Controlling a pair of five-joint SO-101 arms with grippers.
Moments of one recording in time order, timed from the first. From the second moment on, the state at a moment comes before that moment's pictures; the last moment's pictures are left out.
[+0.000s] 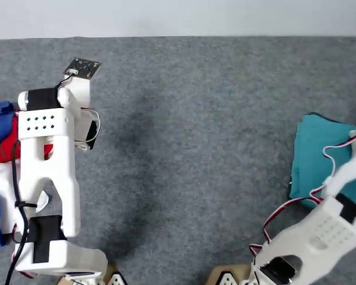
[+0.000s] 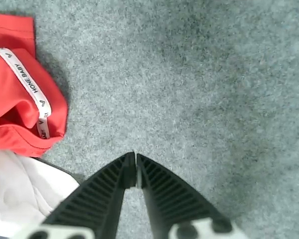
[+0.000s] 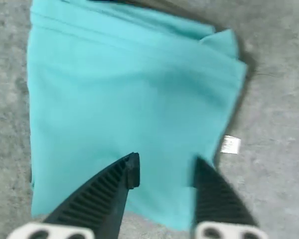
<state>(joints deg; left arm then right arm) -9.6 0.1 -2.1 99.0 -9.4 38.4 27.3 -34.7 90.9 41.1</state>
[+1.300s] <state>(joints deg) -17.2 -16.2 1.7 99.1 -12.8 44.8 25.6 -42.8 100.7 44.3</state>
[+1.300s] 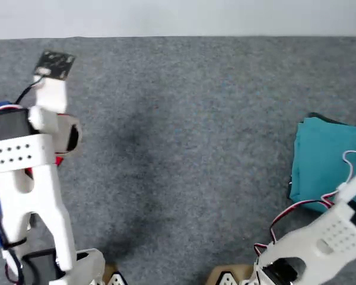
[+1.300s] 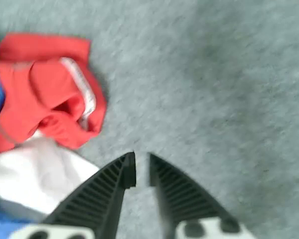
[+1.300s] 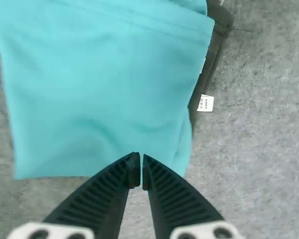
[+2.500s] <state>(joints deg) -59.8 -12.0 32.8 43.4 -42.7 16.5 -20.3 10.1 100.7 21.4</state>
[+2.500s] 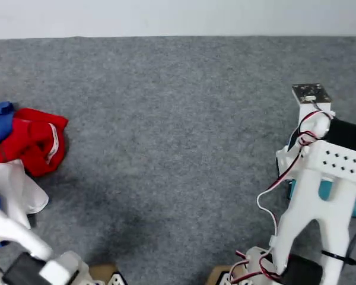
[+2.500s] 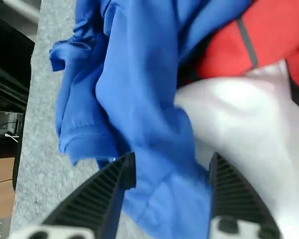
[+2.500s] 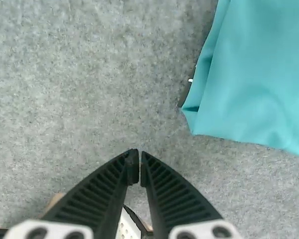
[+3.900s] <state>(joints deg) 7.0 -36.7 3.6 49.2 -13.6 16.5 -20.3 10.1 100.7 21.4</state>
